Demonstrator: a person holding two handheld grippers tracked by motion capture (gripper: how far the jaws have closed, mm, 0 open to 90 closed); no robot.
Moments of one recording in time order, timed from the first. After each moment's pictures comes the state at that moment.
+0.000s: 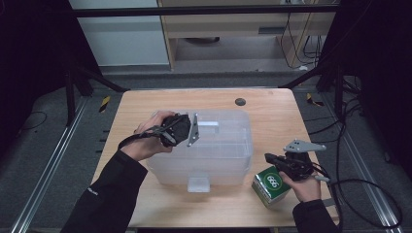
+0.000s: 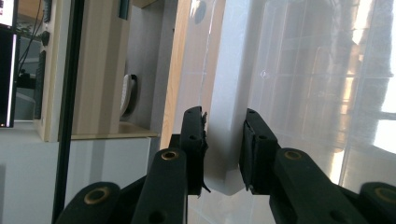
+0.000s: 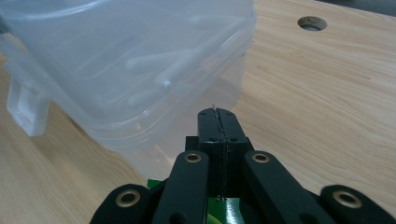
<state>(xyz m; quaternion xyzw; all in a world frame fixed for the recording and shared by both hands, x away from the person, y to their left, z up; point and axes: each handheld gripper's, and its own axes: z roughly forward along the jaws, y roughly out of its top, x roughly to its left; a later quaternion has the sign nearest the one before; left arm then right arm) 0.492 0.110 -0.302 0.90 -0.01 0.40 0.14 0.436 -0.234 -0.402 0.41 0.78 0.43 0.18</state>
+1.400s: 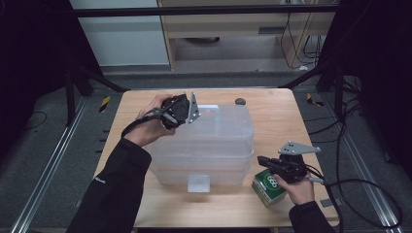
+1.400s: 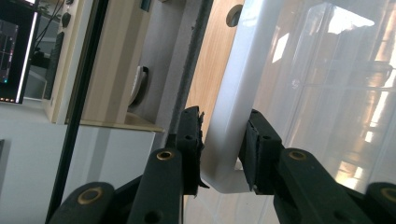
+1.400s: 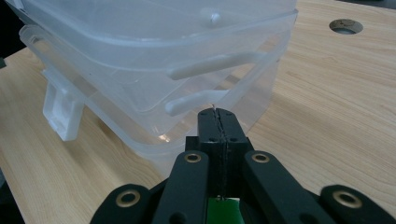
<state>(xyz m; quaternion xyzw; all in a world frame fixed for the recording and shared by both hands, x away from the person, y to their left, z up) 0.527 0.108 -0.281 0.89 0.05 0.42 0.16 0.433 -0.221 -0.407 0.40 0.78 0.46 0.15</state>
